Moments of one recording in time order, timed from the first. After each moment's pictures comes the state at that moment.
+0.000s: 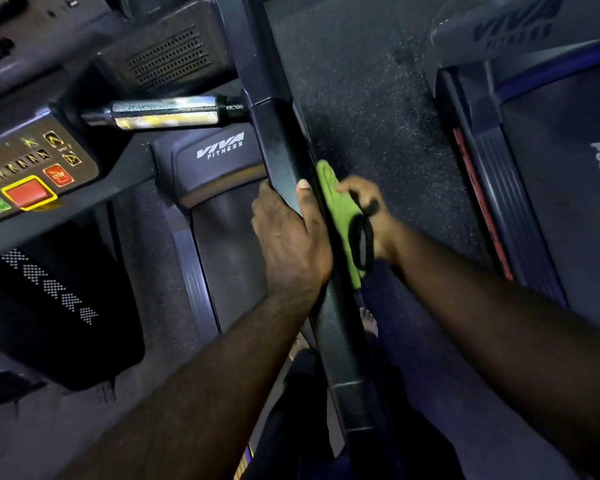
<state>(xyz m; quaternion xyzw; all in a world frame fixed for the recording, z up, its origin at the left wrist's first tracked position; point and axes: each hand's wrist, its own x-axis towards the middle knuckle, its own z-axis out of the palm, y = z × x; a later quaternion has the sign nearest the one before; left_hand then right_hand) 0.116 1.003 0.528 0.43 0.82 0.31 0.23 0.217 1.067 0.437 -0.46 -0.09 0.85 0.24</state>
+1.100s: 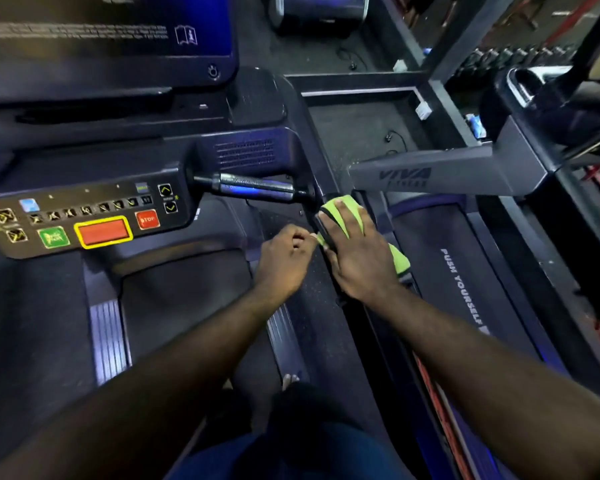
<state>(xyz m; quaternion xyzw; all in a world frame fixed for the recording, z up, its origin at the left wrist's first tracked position) -0.060 1.019 0.563 0.48 0.66 0.34 0.46 0.112 1.029 0.575 -0.59 -0.80 0.01 -0.03</state>
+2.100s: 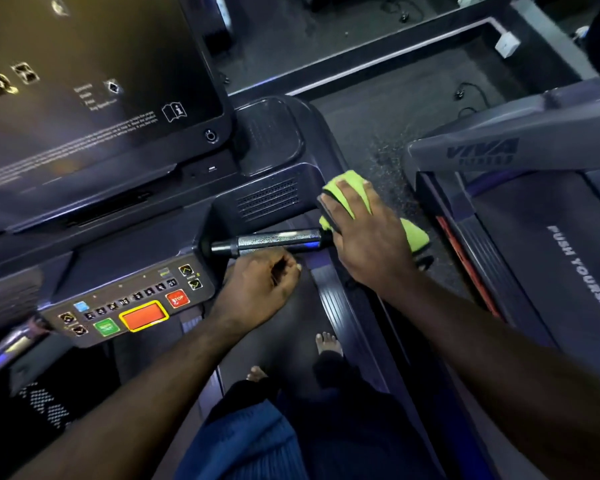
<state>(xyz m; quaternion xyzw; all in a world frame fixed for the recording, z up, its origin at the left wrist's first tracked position) -0.142 1.096 0.594 0.71 0.61 0.20 0.27 0.078 1.159 0.559 -0.60 -0.80 0.03 0.05</state>
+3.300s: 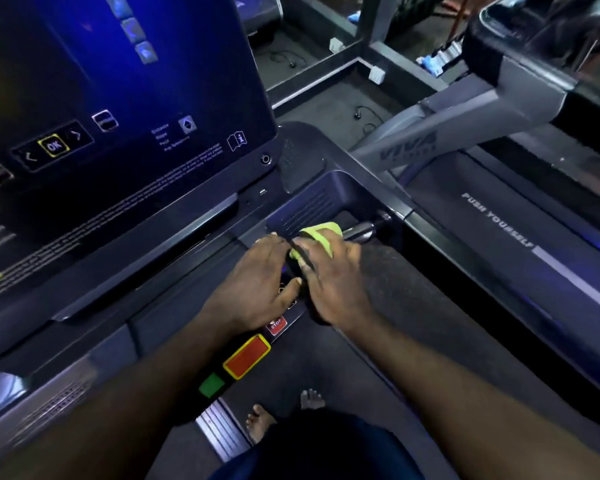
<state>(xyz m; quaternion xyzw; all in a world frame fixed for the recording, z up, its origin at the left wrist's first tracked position) -0.333 1.158 0.582 0.90 0.35 0.06 0.24 -0.159 1.092 0.568 -0.68 -0.69 0.01 0.23</state>
